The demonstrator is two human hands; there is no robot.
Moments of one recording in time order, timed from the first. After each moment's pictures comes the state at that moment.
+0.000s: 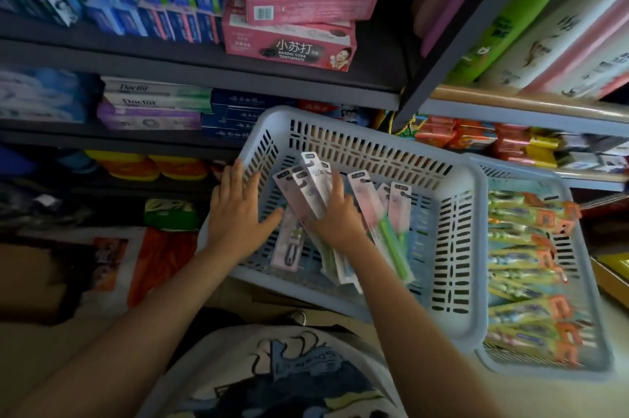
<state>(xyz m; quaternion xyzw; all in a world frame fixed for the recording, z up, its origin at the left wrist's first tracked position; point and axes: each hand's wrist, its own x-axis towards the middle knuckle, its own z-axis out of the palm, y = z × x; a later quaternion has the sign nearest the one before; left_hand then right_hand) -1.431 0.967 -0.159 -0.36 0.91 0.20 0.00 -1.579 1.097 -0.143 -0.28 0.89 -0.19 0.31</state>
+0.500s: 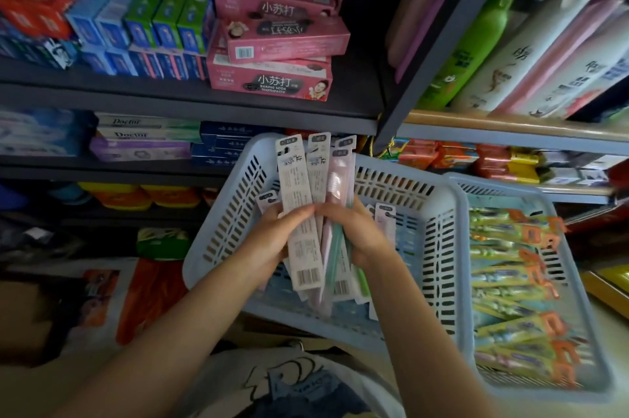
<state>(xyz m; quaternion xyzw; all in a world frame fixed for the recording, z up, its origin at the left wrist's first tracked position) -1.483 1.013 -0.094 -0.34 0.48 0.81 -0.04 -1.600 1.122 -0.071 -0.13 0.65 -0.58 0.48</state>
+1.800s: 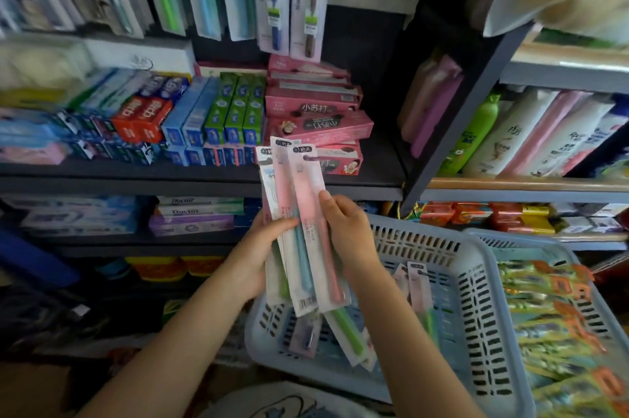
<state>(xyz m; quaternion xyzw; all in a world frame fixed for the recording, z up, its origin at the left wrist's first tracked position) -1.440 0.917 -0.004 -0.29 0.44 0.84 -0.13 -1.539 1.018 0.021 -0.16 0.74 -0.60 0.26</state>
